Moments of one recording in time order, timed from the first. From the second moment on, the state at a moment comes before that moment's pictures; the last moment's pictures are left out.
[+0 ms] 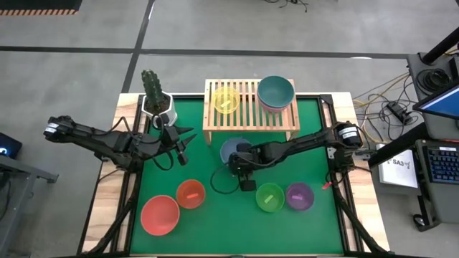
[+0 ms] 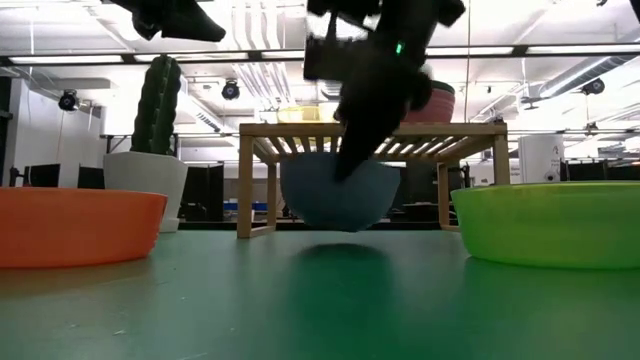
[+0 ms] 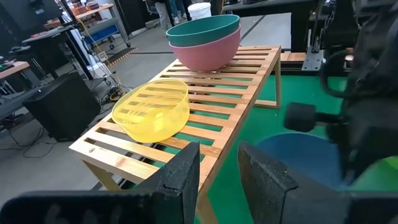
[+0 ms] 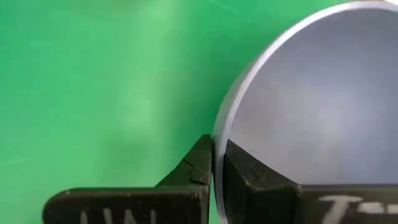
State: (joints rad) left arm -0.24 0.89 0.75 -0.21 -0.78 -0.04; right arm 0.12 1.89 1.42 -0.61 0.06 -0.01
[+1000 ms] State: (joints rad) left arm -0.24 0.90 0.75 -0.20 -0.78 -0.03; right arm -0.04 1.49 1.77 -1.12 0.42 -0.12
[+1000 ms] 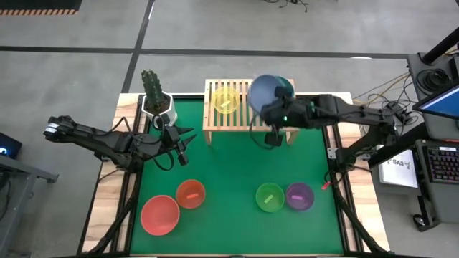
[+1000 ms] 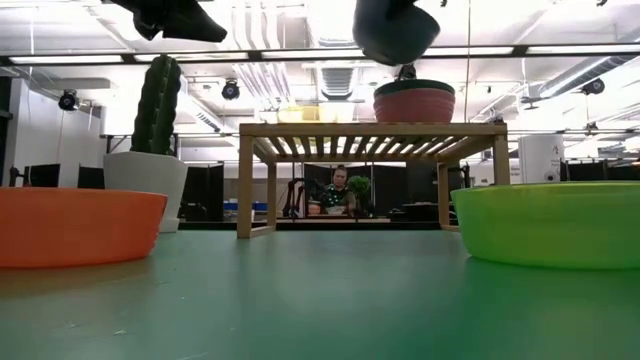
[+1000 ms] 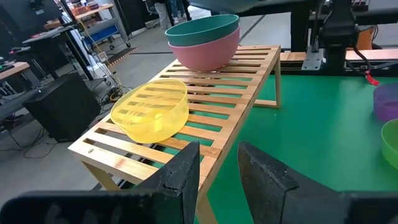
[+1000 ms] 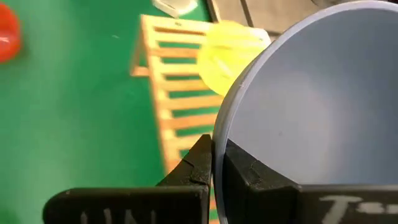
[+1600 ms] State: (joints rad) left arm -0.24 0.90 0.75 -0.20 -0.78 -0.03; right arm -0.30 1.51 1.77 -1.25 0.28 -0.14
